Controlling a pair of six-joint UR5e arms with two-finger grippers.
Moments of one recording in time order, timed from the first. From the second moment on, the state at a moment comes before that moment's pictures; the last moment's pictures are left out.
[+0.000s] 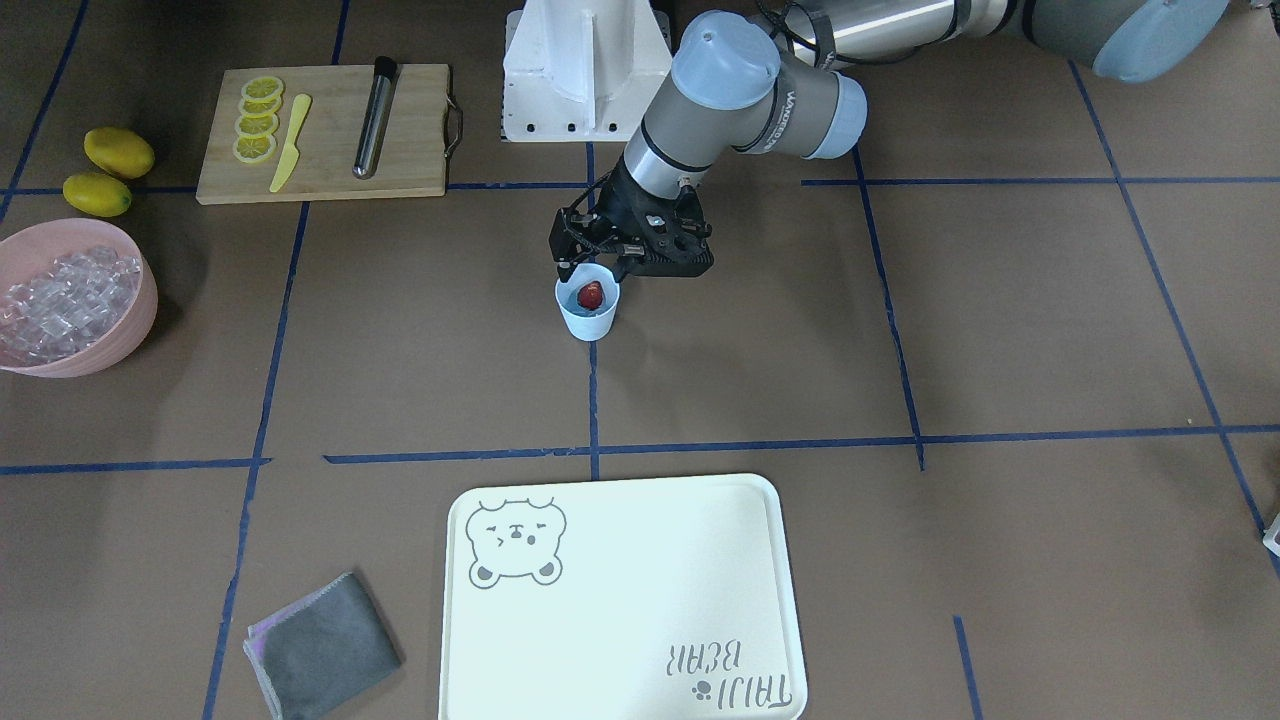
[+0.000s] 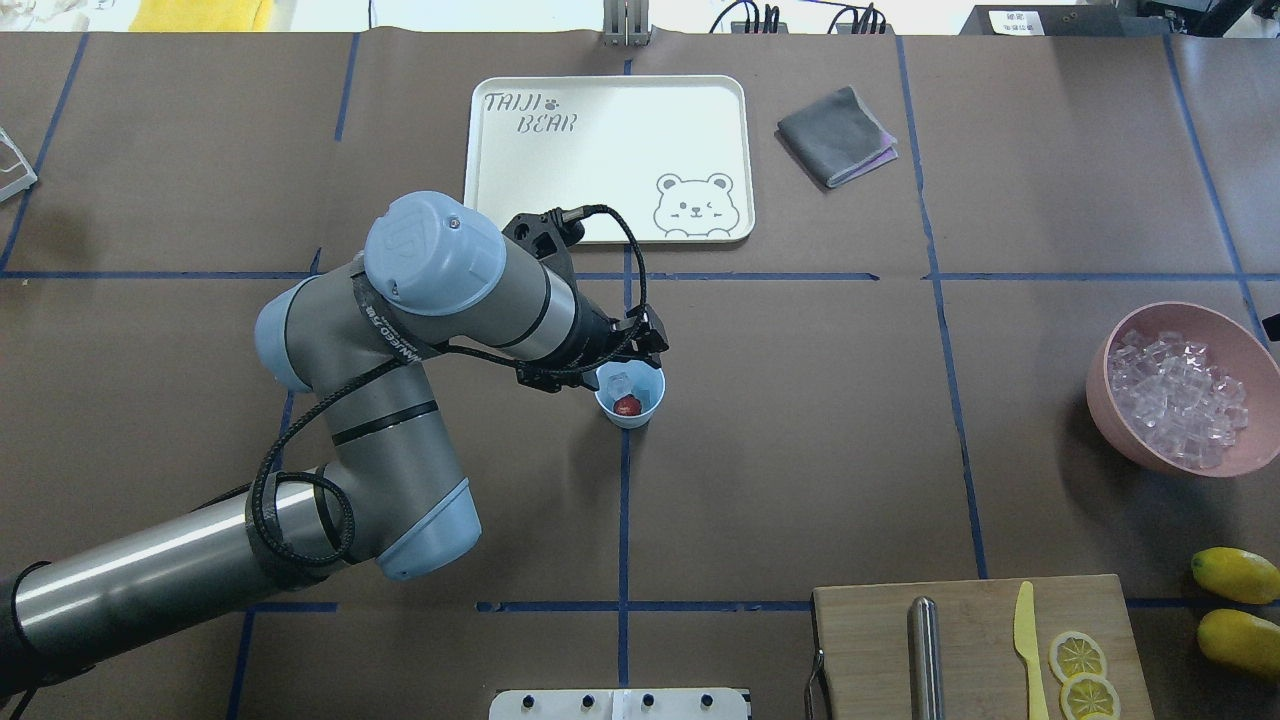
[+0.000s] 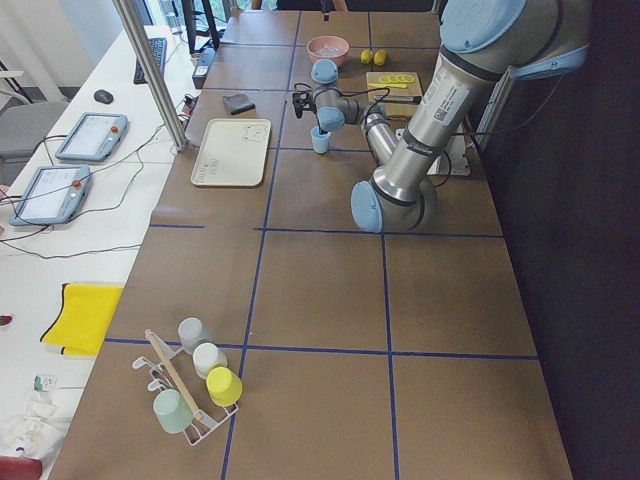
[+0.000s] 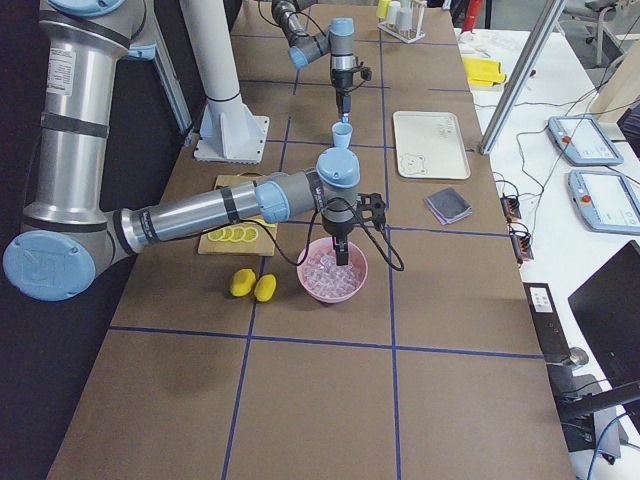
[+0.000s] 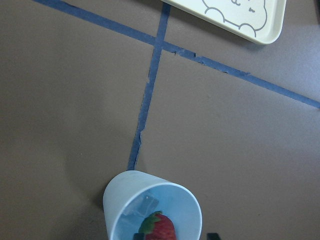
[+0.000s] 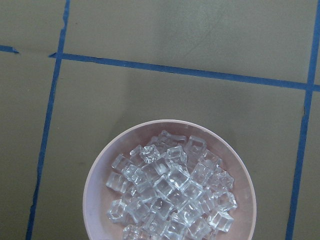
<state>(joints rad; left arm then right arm) -0.53 -2.28 -1.62 -1.99 -1.97 -1.57 1.32 -1.74 2.02 -1.50 2.37 0.29</state>
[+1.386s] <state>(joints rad) -1.40 -1.61 -1.88 -1.54 -2.30 -0.22 1.39 -1.75 1.96 -1.51 2.36 0.20</state>
